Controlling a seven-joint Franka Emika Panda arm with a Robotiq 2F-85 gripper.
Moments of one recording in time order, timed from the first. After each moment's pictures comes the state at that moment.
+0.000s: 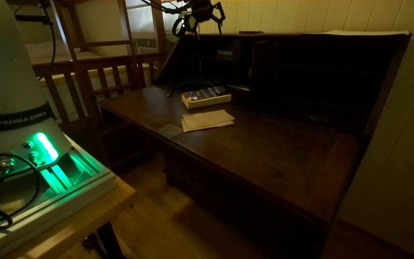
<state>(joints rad) -0.04 0.04 -0.15 -2.10 -0.16 2.45 -0.63</state>
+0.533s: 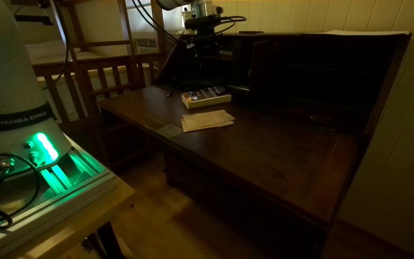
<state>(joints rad) -0.07 0.34 -0.06 -1.89 -0.06 2.41 -0.62</state>
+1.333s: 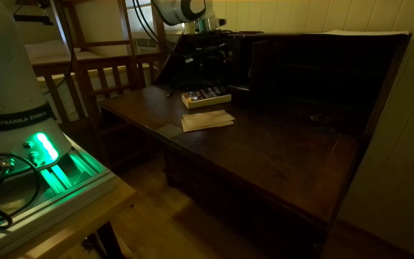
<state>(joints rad) -0.10 0.45 -0.03 -1.87 -0.06 2.59 -0.50</state>
